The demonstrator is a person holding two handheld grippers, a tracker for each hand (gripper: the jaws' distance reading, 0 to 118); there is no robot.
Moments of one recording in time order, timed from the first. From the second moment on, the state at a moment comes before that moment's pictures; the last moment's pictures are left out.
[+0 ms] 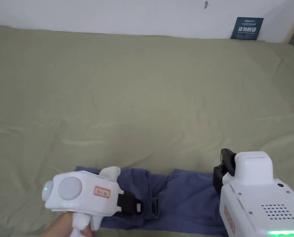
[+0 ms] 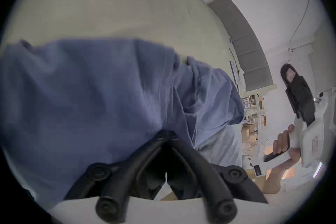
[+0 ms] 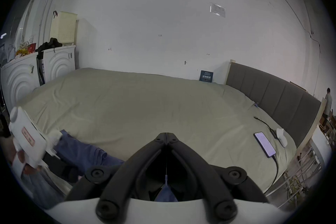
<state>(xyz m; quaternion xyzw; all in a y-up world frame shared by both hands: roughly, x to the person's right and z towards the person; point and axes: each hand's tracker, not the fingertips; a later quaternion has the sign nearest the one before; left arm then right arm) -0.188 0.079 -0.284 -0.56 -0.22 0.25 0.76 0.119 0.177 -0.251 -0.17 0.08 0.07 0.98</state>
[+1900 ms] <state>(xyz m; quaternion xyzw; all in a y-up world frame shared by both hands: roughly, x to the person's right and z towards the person) -0.316 0.211 -0.238 -0.46 -0.04 0.31 0.83 0.093 0.219 -0.267 -0.11 0.12 0.07 0.98</state>
